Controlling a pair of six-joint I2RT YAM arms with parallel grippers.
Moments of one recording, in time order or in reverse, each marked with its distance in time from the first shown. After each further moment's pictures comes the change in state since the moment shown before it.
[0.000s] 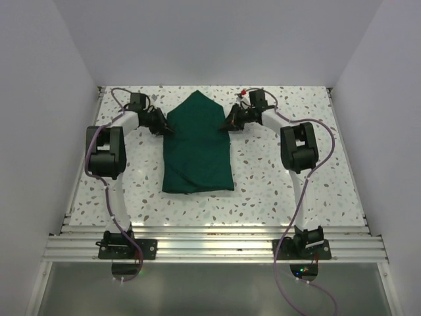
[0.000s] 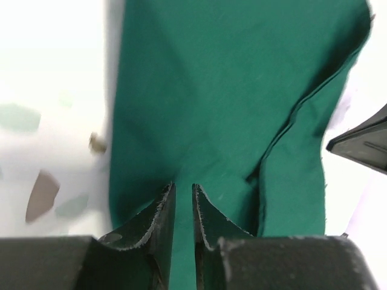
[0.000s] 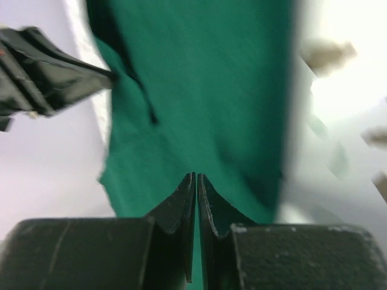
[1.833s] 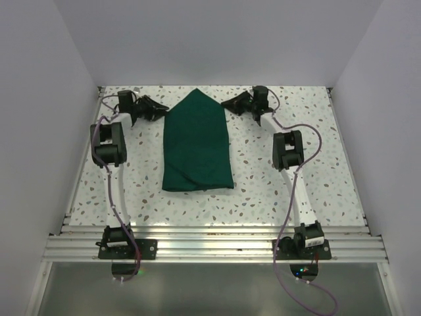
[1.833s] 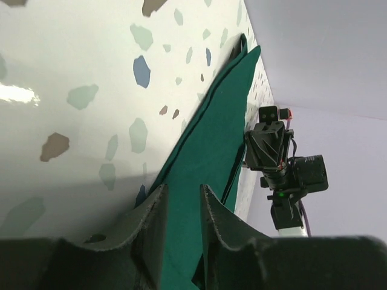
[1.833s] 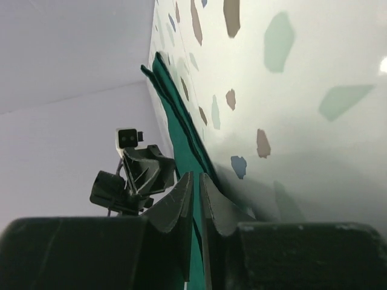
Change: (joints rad) left arm 0.130 0.411 0.370 0.459 0.256 -0.526; right arm -0.065 0.512 0.637 0.389 0.163 0.687
